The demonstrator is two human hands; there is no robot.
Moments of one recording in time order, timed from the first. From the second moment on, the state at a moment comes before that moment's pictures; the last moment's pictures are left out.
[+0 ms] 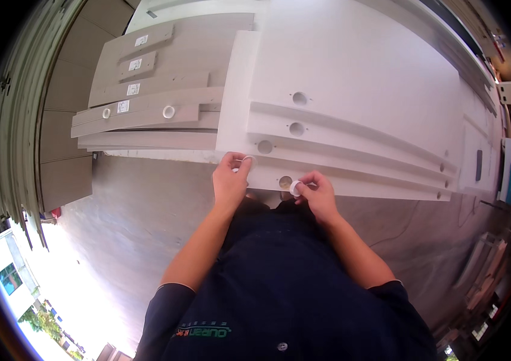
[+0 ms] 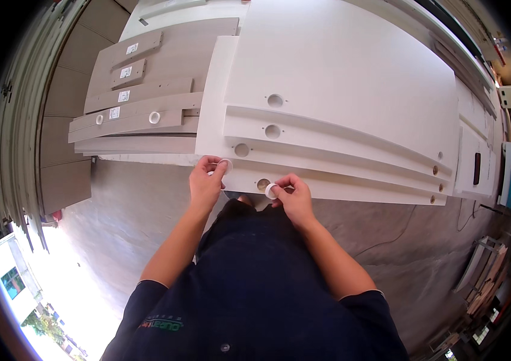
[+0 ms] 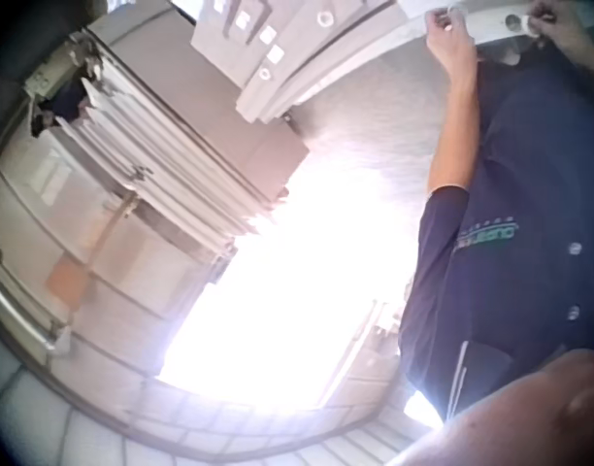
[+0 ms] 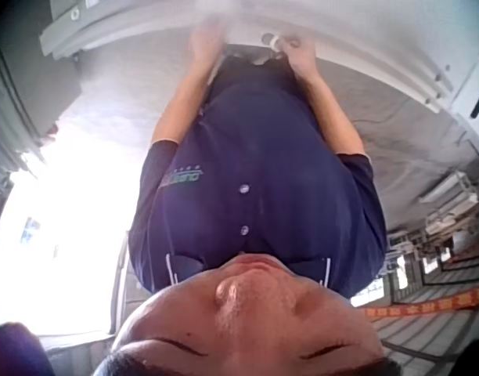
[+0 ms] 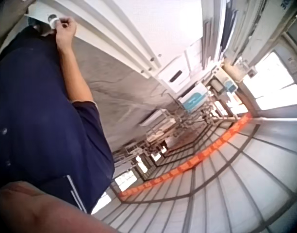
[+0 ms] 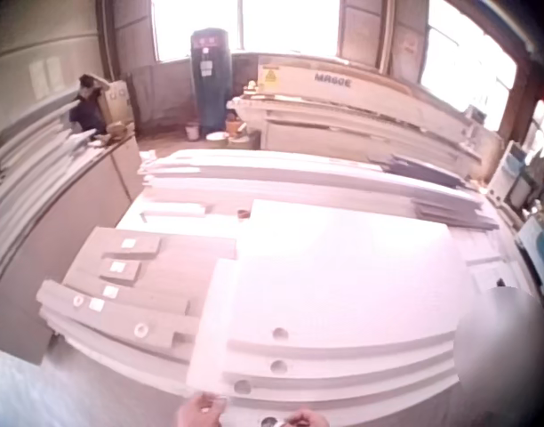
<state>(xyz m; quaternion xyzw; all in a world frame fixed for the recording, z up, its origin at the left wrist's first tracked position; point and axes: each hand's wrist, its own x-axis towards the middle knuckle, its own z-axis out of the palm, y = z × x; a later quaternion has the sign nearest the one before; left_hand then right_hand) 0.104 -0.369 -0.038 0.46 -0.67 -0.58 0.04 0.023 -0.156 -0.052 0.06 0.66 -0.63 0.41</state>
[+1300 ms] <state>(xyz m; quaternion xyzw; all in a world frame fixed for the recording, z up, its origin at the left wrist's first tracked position) 0.091 -0.284 -0.051 0.32 -0.89 -0.30 -0.07 -0.005 -0.096 -0.044 0.12 0.60 -0.68 0.40</state>
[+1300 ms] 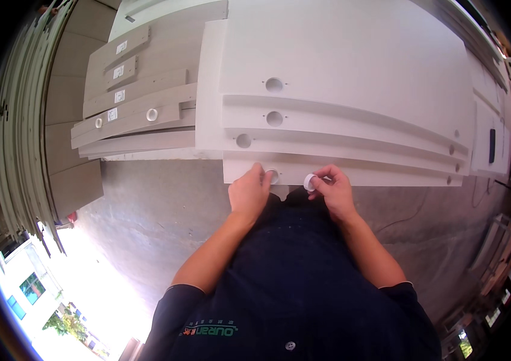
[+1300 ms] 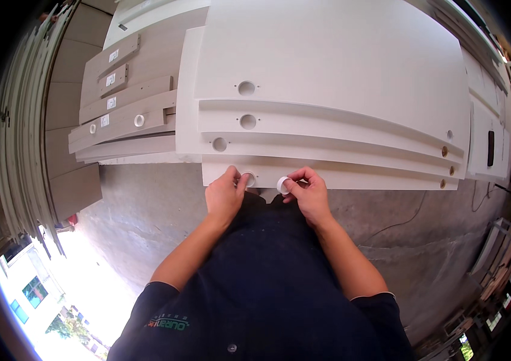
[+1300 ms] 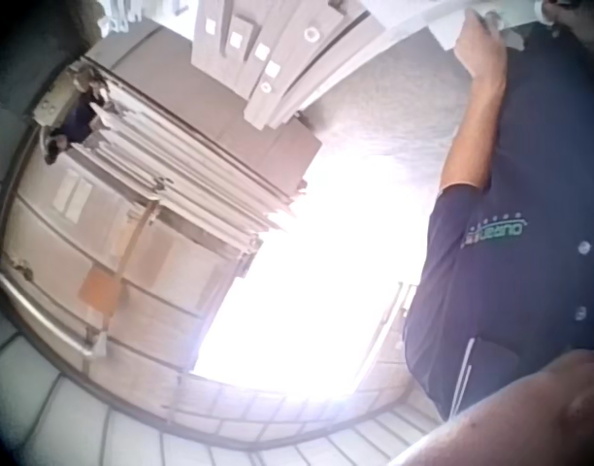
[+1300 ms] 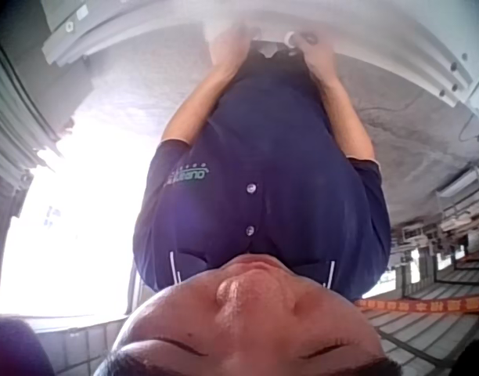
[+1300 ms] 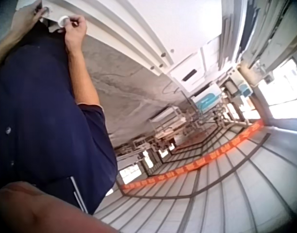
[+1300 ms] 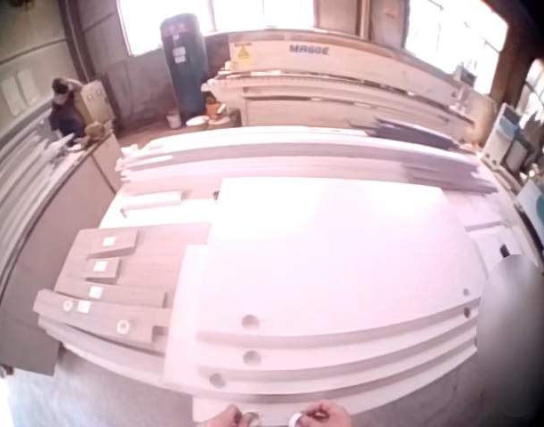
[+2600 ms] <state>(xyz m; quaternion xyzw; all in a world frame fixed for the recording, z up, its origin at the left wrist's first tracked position) 0.064 -0.285 -0.036 0.35 -0.90 -0.15 -0.20 -0.002 0.042 -0.023 0.16 0.53 -0.79 0.27</state>
